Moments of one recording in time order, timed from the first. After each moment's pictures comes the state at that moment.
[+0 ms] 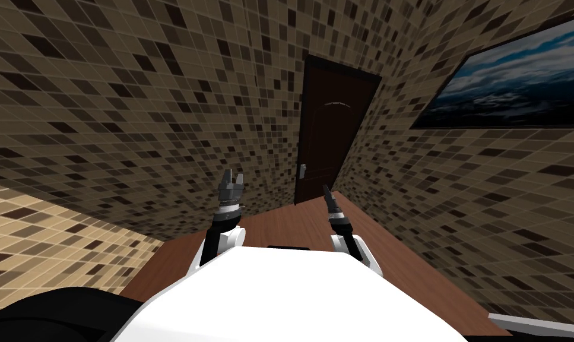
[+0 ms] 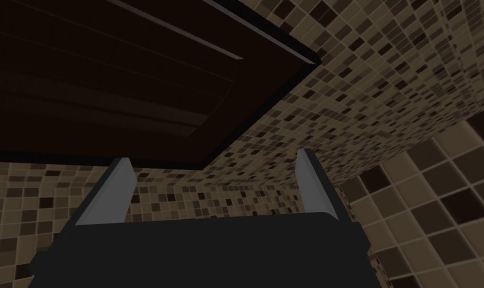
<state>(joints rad) 0.37 -0.14 0.03 -1.91 0.21 -0.51 0.21</state>
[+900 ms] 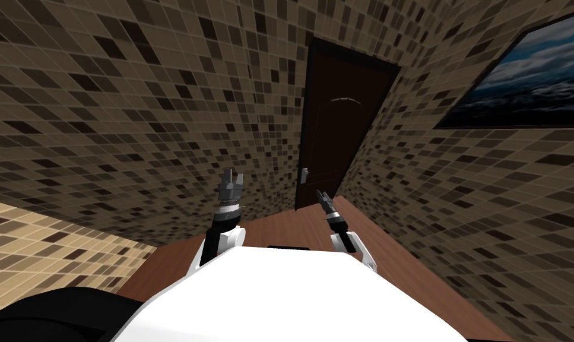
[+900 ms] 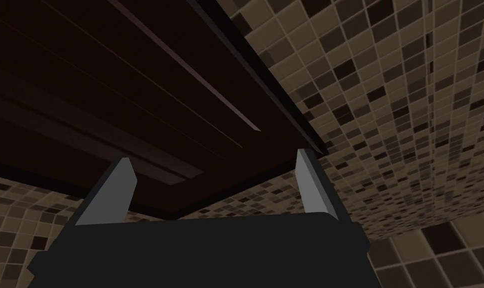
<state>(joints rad) 0.28 -0.19 0.01 -1.70 0.34 -0.51 0.40</state>
